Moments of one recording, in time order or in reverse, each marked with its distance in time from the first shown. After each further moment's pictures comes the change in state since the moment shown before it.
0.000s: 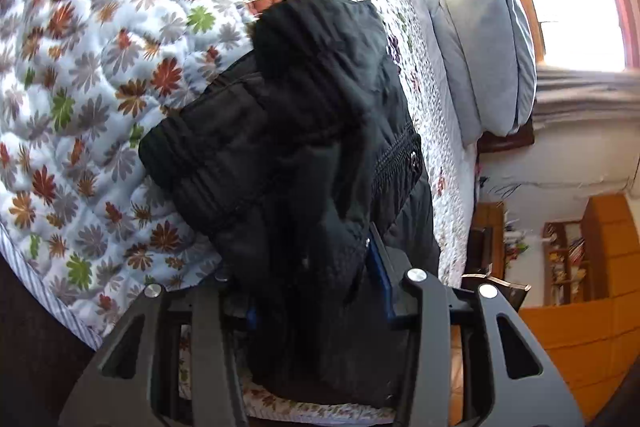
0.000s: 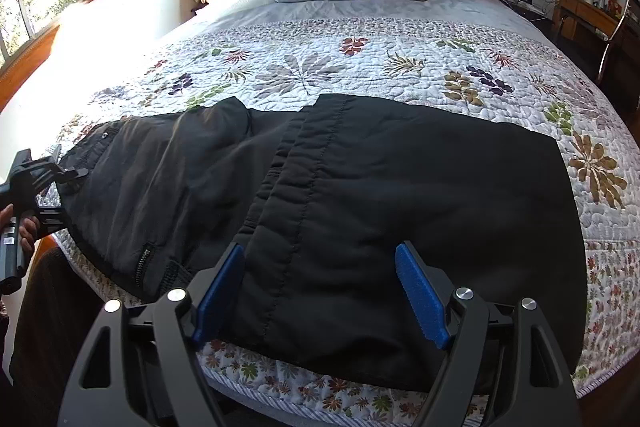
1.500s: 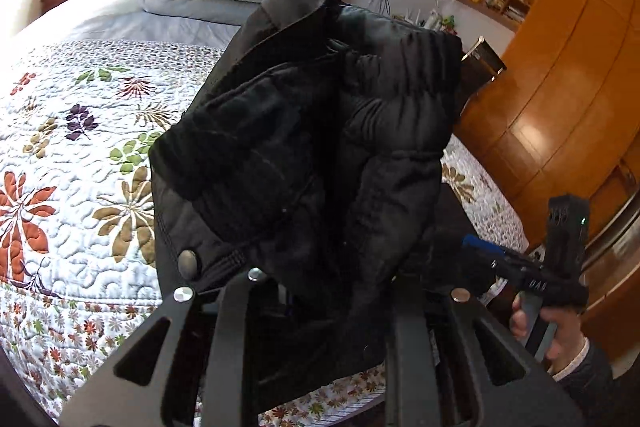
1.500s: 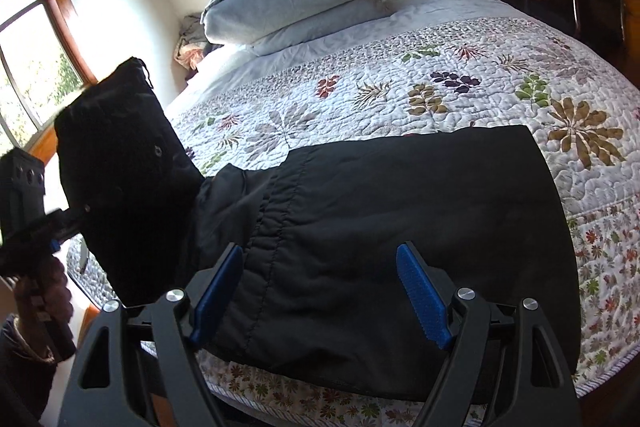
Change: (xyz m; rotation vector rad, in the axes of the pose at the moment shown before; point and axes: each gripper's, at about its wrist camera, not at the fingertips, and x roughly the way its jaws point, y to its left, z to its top) left arm 0.078 -0.229 -0.158 1.142 0.147 -0.040; right arm -0.037 -0.069 0.003 0.281 -0.161 0.143
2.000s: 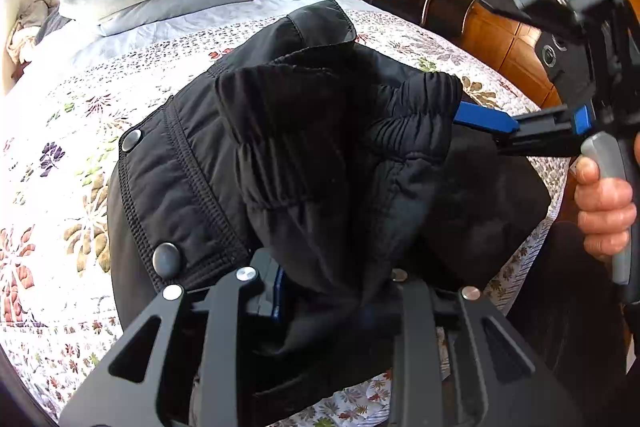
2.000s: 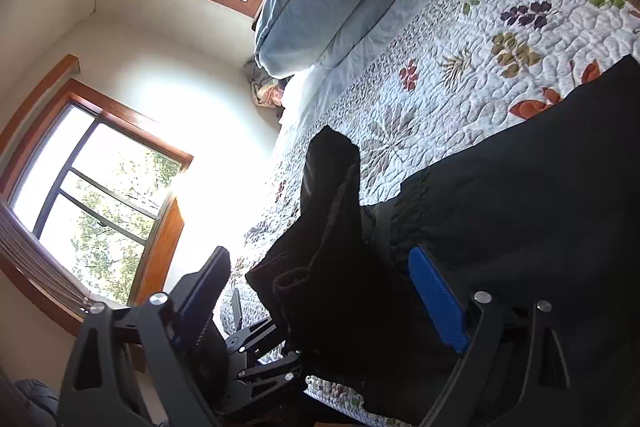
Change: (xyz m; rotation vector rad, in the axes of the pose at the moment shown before) left arm 0.065 -0.049 -0.046 0.274 0.135 0.125; right arm 0.056 -0.009 0.048 0.339 0.094 0.505
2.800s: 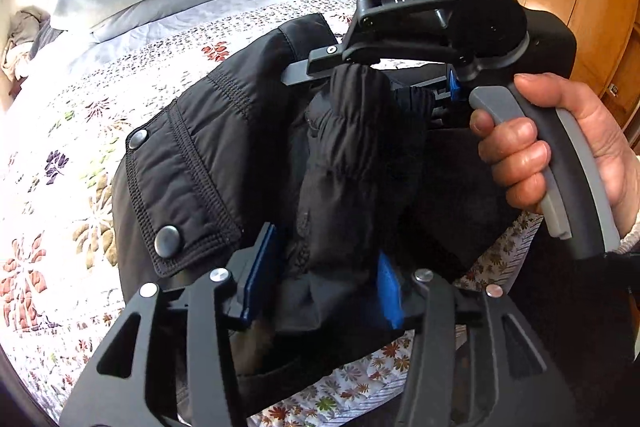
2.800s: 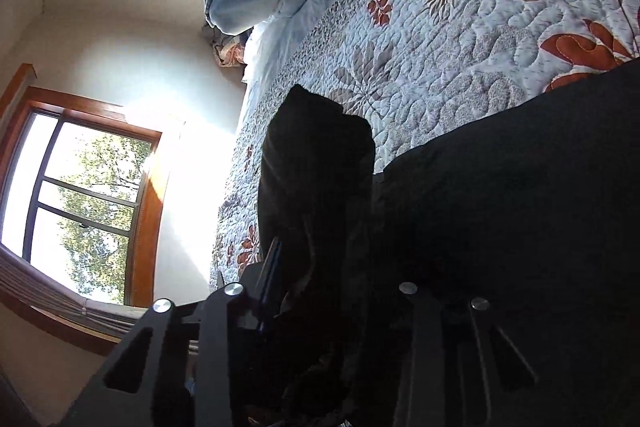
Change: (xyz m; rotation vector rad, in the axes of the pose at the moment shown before) left arm -0.014 -0.027 0.001 0.056 0.053 0.022; right arm 0.076 -0.038 0.021 0.128 0.166 -0.045
